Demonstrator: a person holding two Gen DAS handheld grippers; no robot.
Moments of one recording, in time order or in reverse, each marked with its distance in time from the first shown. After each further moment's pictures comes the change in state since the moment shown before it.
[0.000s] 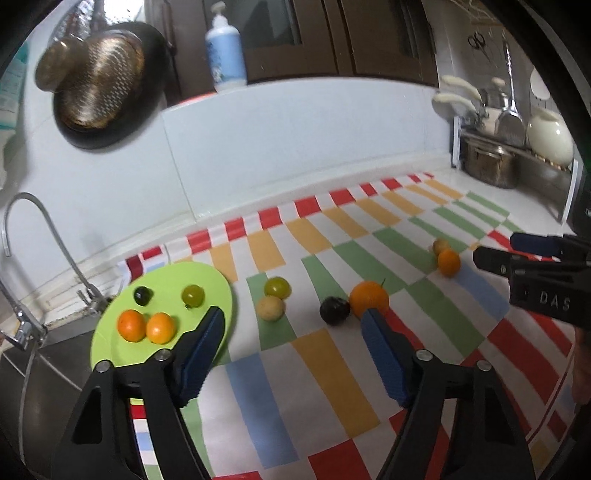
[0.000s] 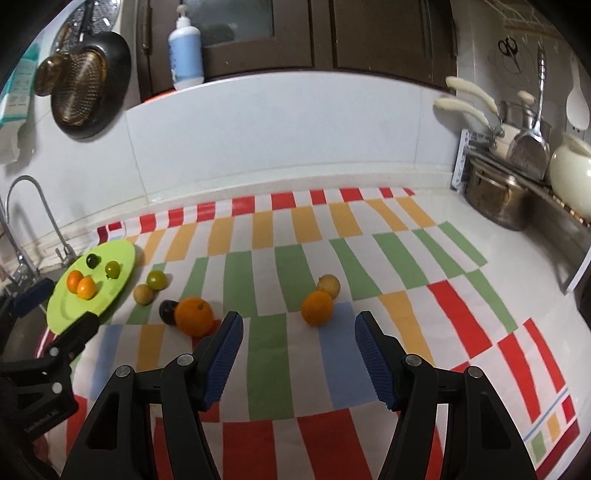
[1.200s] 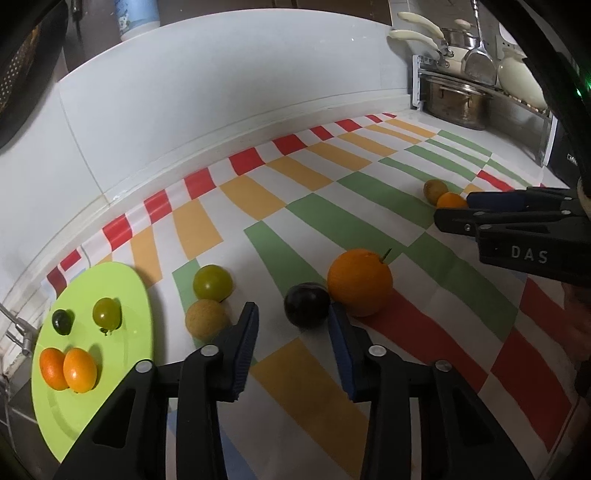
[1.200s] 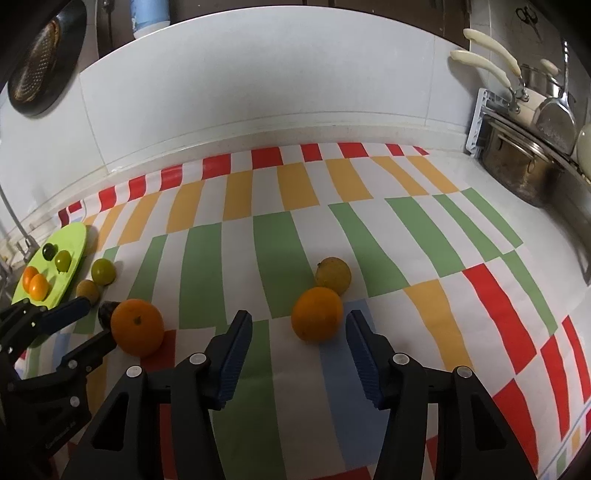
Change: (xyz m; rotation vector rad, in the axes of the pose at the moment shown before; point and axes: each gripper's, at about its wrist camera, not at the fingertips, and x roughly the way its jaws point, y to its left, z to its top) left arm 0.091 -0.012 0.001 0.152 0.149 -0.201; right arm 0.085 -0.001 0.007 0.020 0.136 -0.029
